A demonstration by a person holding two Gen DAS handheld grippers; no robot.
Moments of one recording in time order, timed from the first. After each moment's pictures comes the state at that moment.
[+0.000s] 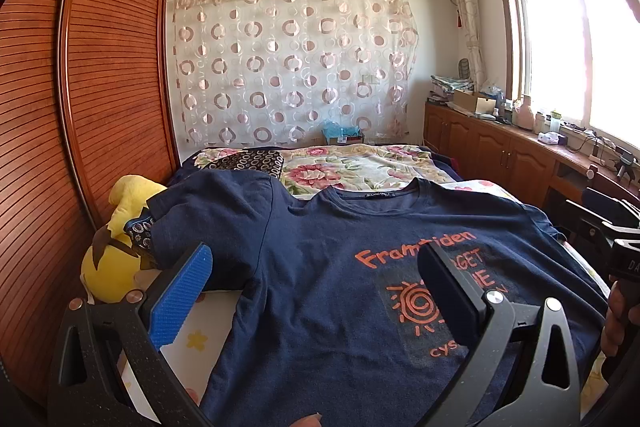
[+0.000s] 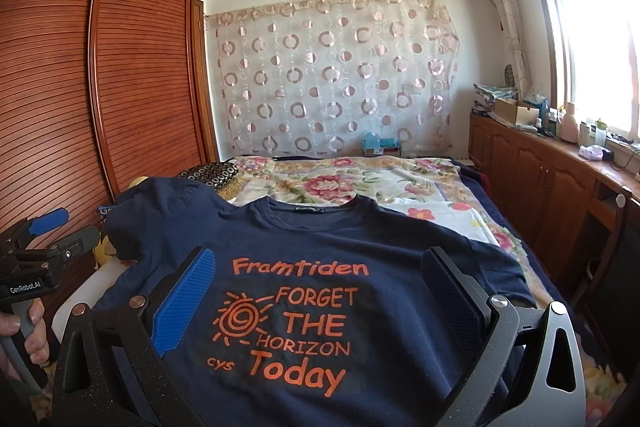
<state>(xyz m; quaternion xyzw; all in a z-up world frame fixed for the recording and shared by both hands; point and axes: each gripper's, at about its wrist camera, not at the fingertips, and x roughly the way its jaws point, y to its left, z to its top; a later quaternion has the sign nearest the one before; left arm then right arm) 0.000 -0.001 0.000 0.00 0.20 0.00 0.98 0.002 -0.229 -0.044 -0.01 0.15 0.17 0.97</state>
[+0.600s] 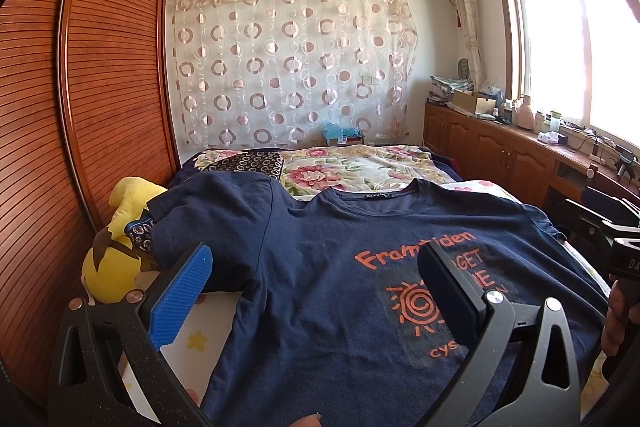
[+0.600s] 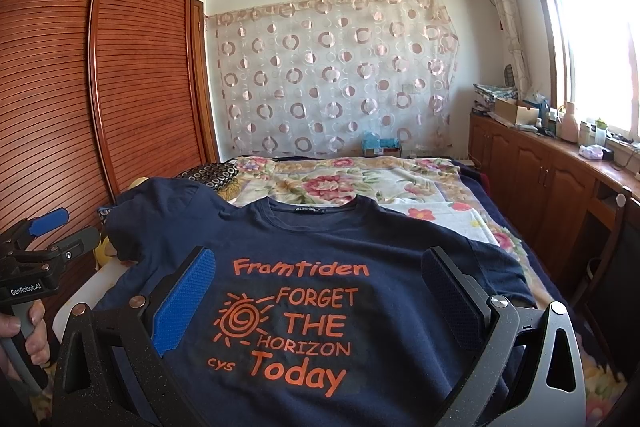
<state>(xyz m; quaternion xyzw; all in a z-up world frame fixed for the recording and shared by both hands) 0.000 -0.001 0.000 0.00 0.20 0.00 0.98 0.002 -0.229 -0.044 -0.01 0.15 0.17 0.97</state>
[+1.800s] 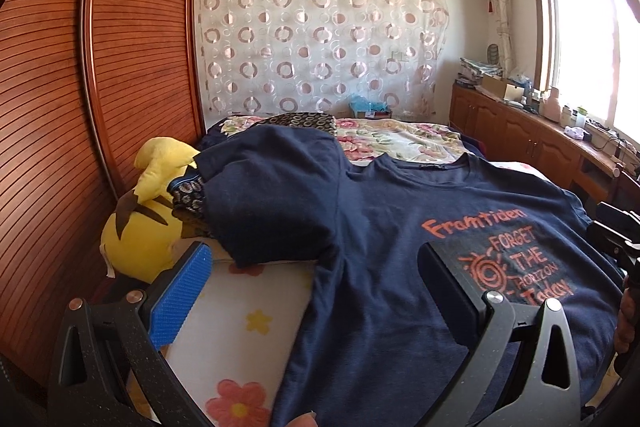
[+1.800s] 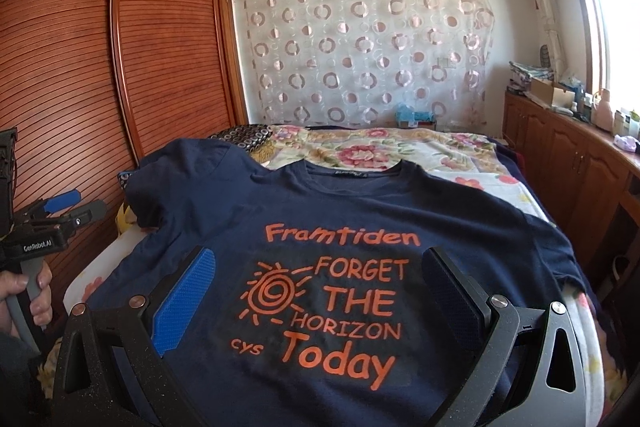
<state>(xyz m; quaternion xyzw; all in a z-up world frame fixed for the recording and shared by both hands) 0.015 0.085 -0.025 -0.02 0.25 0.04 0.97 0.030 -0.217 -0.064 -0.02 0.20 0.23 0.95</state>
